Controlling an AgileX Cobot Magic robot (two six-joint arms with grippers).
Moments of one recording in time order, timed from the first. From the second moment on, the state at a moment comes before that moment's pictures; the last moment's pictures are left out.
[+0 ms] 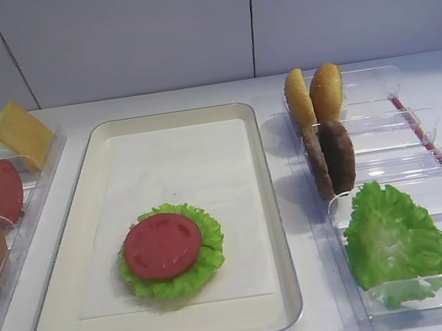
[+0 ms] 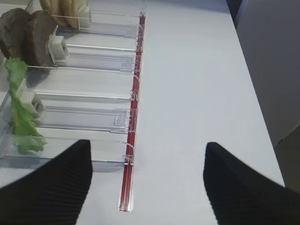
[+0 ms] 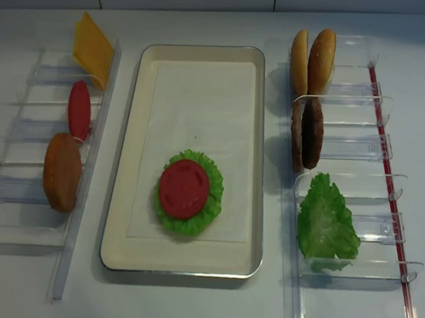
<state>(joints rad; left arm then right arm) 0.05 -0.02 -0.49 0.06 1.19 0.01 0.10 -0.02 -0.47 -0.05 1.14 0.03</state>
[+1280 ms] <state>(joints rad) 0.05 -0.02 -0.49 0.06 1.19 0.01 0.10 0.68 -0.97 0.48 1.11 -0.33</state>
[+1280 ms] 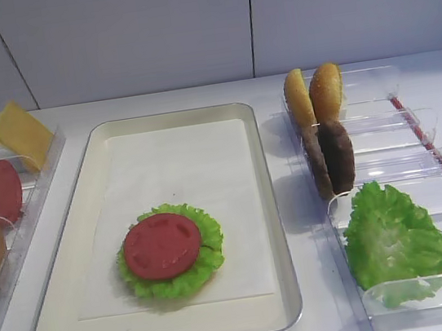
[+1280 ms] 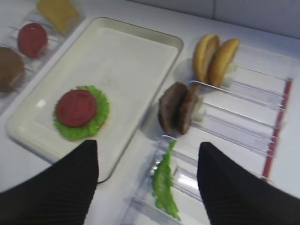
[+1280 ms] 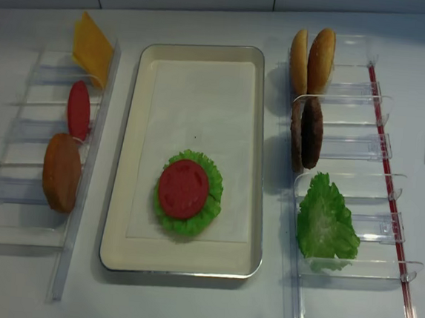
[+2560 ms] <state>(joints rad) 0.05 -0.02 -0.49 0.06 1.19 0.01 0.50 1.63 -1.43 0.13 1.18 0.09</state>
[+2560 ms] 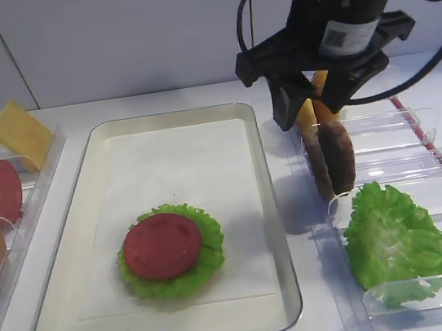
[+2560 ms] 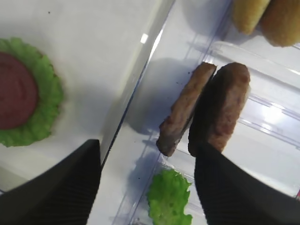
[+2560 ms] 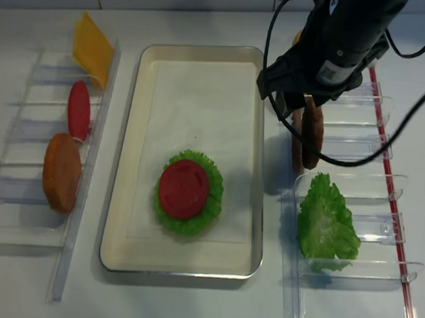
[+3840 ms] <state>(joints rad) 0.05 -0.02 -0.49 0.06 1.19 0.01 0.50 1.78 -1.44 0.05 1.10 0.22</state>
